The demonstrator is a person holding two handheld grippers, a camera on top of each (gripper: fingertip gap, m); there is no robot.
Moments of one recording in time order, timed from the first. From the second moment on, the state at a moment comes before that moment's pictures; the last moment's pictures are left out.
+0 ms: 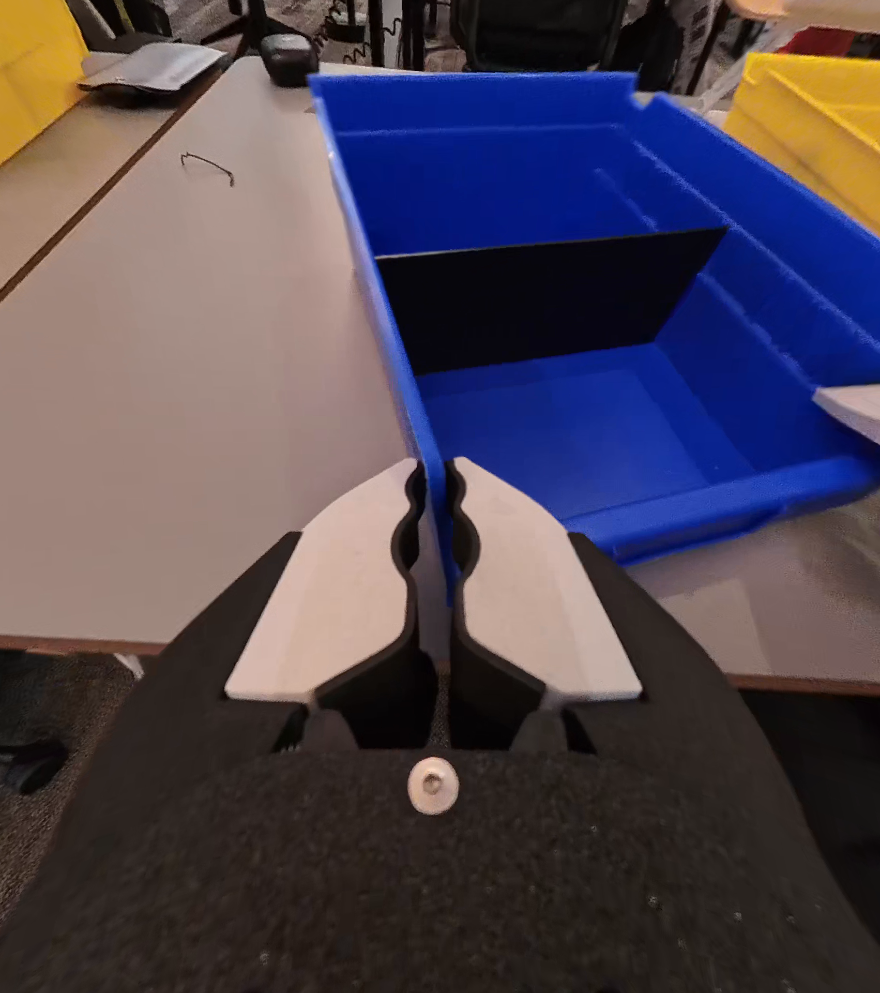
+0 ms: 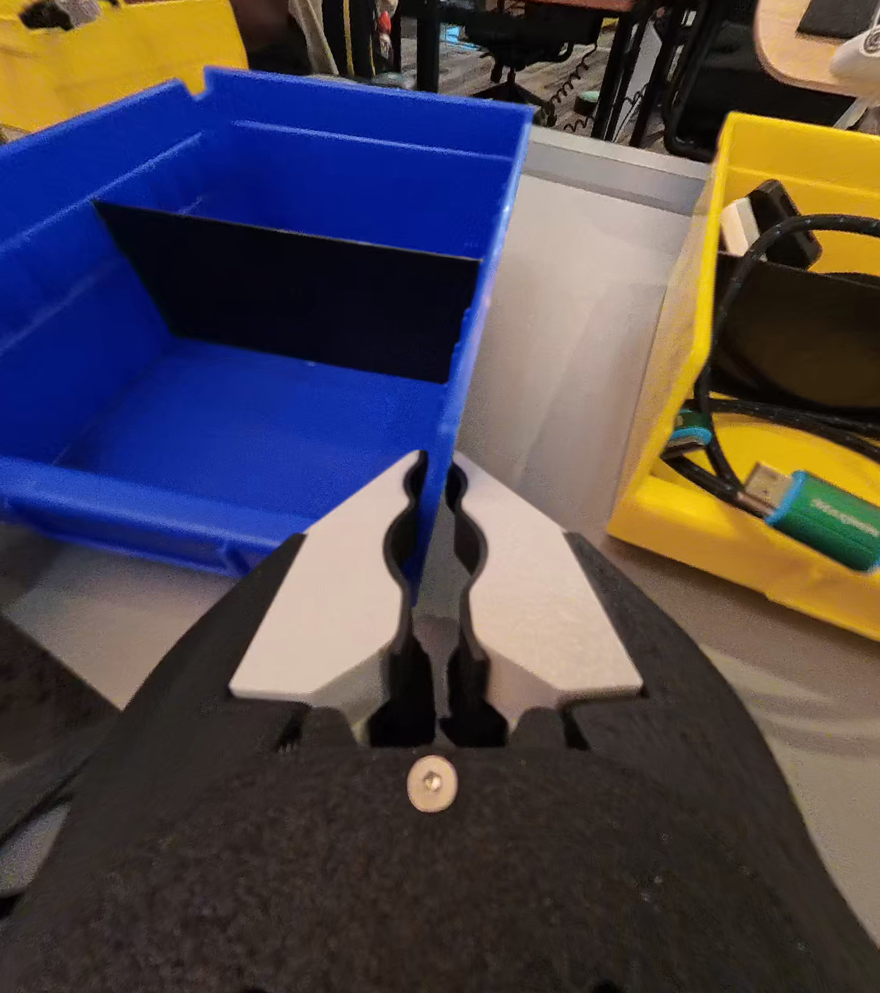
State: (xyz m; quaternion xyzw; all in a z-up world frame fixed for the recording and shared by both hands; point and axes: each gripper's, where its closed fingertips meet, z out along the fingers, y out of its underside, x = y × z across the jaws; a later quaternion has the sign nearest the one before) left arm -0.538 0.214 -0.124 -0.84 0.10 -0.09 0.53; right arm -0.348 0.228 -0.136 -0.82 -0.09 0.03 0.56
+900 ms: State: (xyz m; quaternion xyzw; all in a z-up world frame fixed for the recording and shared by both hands) left arm -0.220 0.188 0.082 -0.65 0.28 -0.11 0.69; right arm -0.041 0.152 0.069 -0.69 0.05 -0.11 0.72
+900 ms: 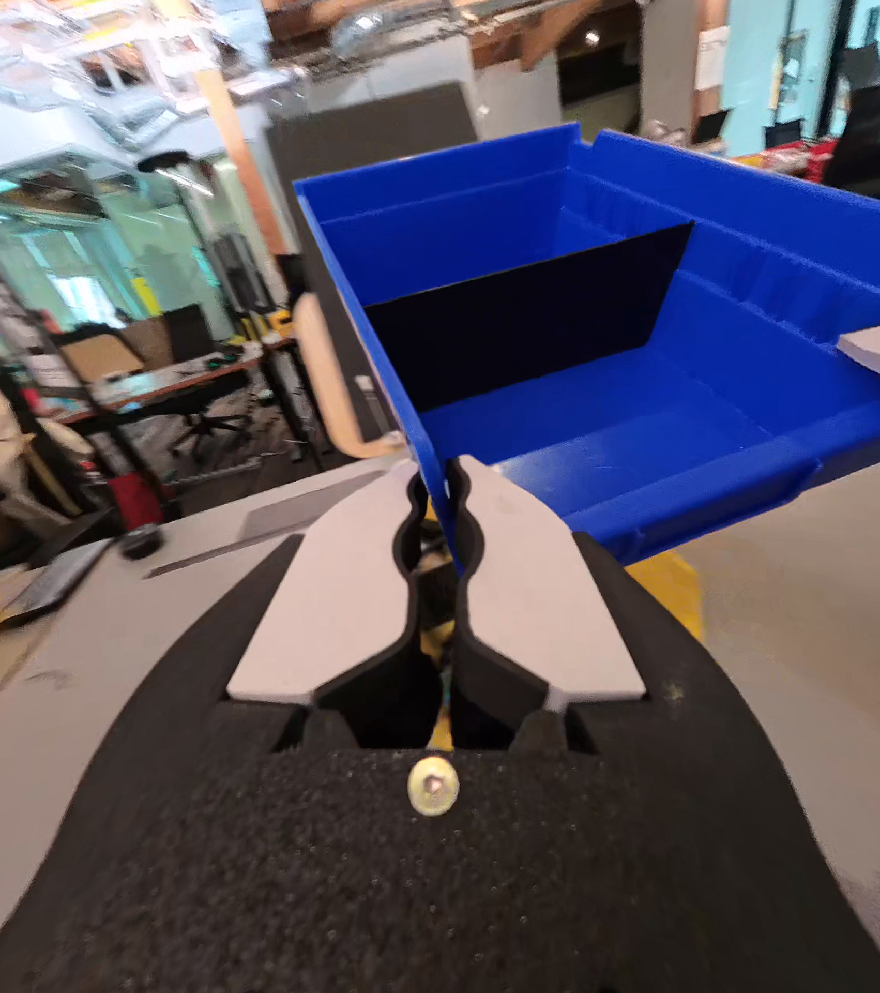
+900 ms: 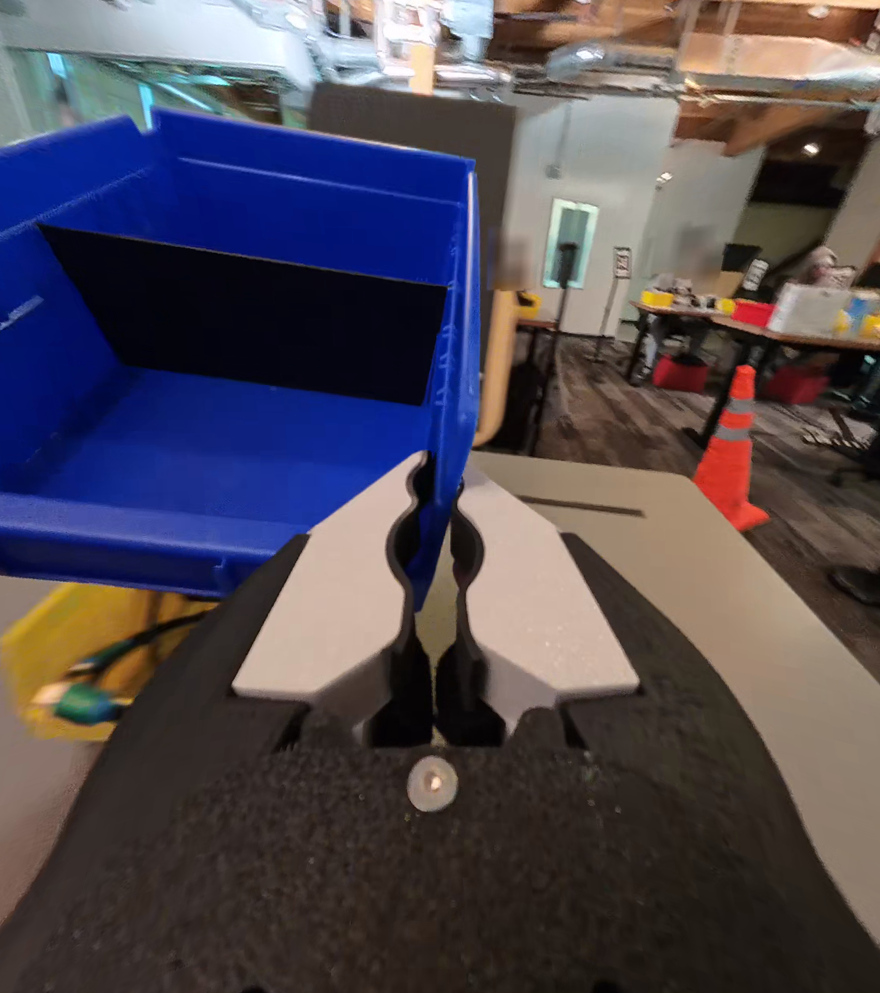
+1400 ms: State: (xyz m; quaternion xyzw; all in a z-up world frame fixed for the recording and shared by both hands) left arm 0.061 0.191 -0.114 -0.75 0.35 -0.12 0.55; right arm 0.250 0.130 -0.117 -0.81 0.17 -0.13 0.54
